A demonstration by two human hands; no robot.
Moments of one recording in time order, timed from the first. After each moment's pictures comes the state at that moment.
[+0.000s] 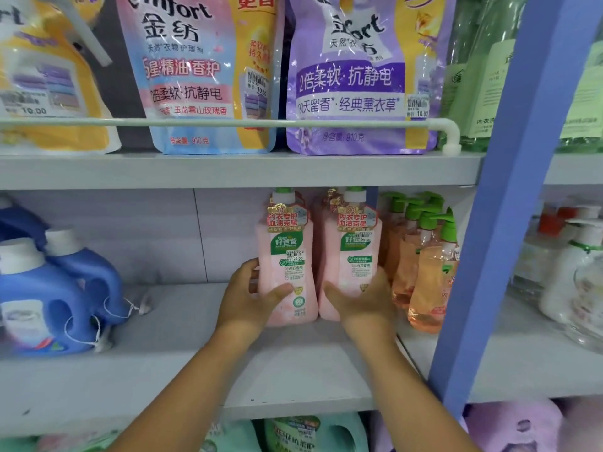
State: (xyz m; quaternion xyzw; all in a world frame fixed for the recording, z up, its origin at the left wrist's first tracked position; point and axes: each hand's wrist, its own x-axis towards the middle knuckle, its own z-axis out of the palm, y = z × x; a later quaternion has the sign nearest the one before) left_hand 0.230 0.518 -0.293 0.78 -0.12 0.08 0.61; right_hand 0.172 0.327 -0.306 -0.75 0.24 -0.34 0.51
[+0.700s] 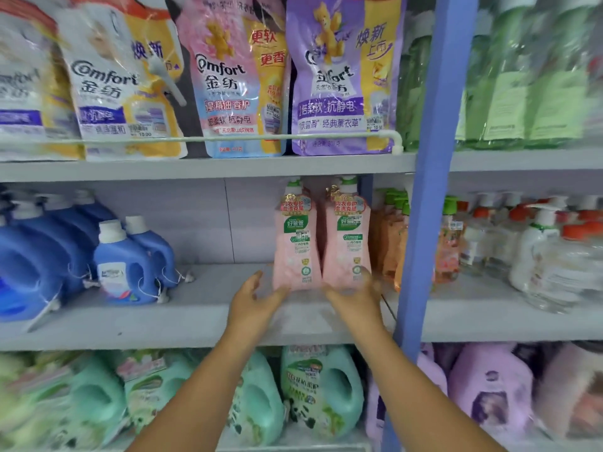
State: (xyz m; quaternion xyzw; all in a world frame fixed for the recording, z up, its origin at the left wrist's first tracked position) left_hand 0.112 0.554 -0.296 0.79 -0.04 0.06 0.61; right_hand 0.083 0.361 -0.305 -0.77 0.16 -0.24 0.57
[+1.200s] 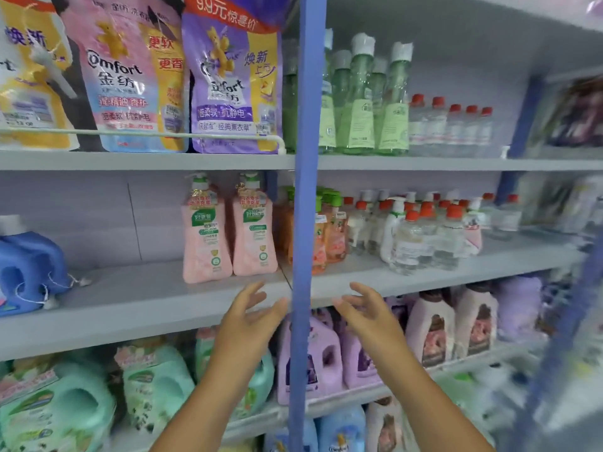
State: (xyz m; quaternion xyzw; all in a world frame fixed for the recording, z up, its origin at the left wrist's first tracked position) left_hand -0.055 0.474 -0.282 0.69 -0.18 -0.04 0.70; right_hand -0.129 0.267 -0.300 -0.72 0.18 -0.26 0.62
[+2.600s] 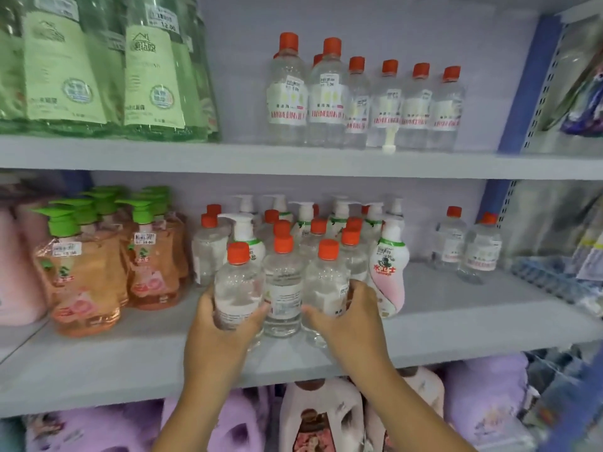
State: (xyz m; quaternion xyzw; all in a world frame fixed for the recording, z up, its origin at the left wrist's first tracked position) left_hand 0.000 0.010 -0.321 0.74 -0.07 0.15 0.66; right_hand -0.059 -0.186 -0.302 -0.82 0.16 -0.33 0.44
